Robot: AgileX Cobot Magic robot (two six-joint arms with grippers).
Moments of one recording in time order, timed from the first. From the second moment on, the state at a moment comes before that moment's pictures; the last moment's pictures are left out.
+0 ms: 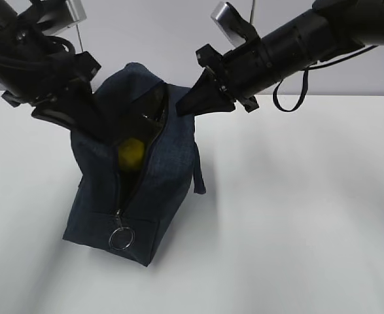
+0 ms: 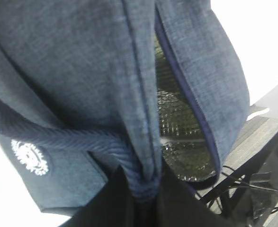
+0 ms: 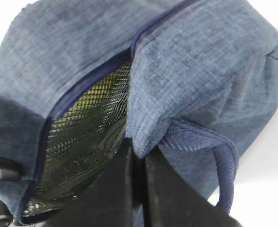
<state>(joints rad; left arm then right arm) -0.35 1.65 -1.37 -0.59 1.15 0.24 0.23 2.05 -1.66 1.07 1.14 -0.57</state>
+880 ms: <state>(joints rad) -0.46 1.75 -1.37 -0.70 0.99 0.24 0.23 2.04 -1.87 0.61 1.24 -0.29</state>
